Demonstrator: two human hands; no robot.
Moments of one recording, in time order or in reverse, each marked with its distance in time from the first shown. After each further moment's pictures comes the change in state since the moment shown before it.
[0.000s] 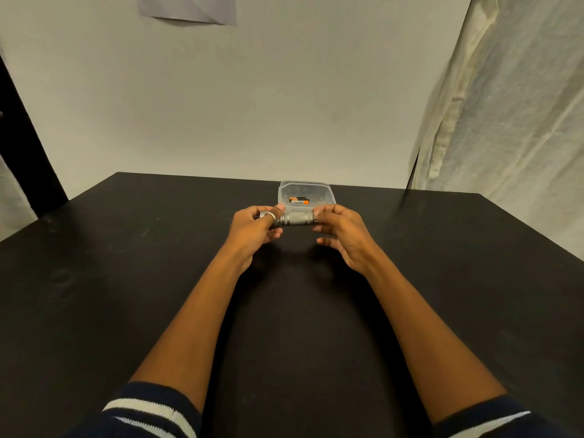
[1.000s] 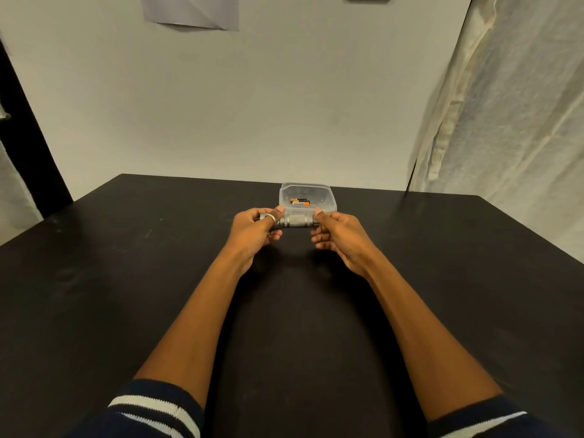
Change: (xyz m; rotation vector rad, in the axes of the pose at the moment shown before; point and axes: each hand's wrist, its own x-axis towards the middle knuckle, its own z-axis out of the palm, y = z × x) left_hand -0.002 -0.003 -0.002 -0.017 0.012 0.017; right_hand -0.007 -0.001 0.002 -0.064 -0.013 0.019
